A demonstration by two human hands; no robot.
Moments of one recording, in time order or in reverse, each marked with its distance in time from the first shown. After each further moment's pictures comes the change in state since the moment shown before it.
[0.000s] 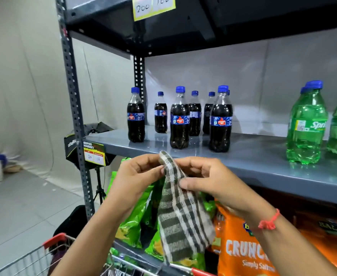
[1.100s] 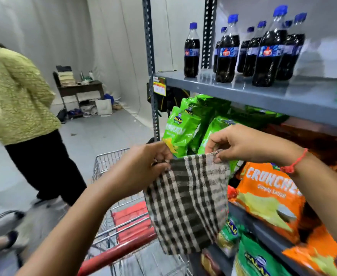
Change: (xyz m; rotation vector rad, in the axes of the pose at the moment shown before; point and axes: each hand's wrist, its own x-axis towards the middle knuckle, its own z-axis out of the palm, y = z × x) left_hand -0.183 0.074 0.090 1.156 0.098 -0.392; right_hand -0.081 0.006 -0.015 -0.692 -0.613 -0.125
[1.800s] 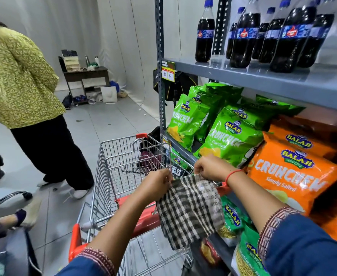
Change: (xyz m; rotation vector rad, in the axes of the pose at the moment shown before) left_hand 0.012 -0.111 0.126 -0.011 -0.178 -0.343; right_hand 0.081 0.071 0.144 -0.128 -0.099 0.227
